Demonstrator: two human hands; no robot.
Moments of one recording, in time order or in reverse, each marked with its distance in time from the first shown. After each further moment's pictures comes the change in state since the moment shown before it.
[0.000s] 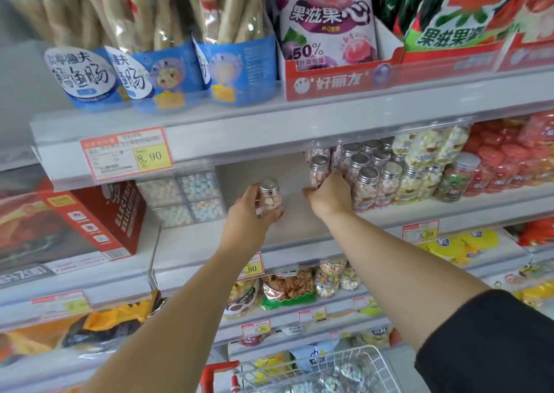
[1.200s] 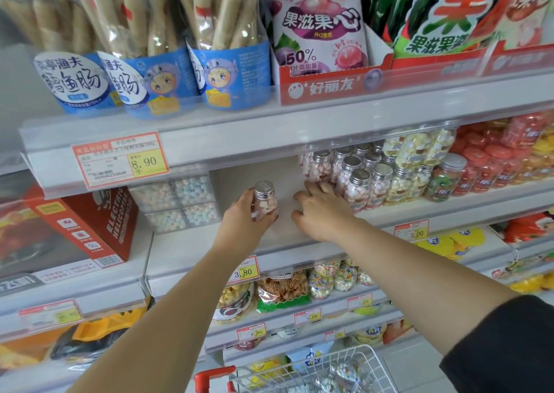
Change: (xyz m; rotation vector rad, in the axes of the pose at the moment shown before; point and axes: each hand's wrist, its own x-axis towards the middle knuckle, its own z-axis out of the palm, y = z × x) left_hand 0.007 -0.005 0.000 0.026 -0.066 0.045; right_hand -0.016 0.011 -0.016 -0.779 -0.315 -0.489
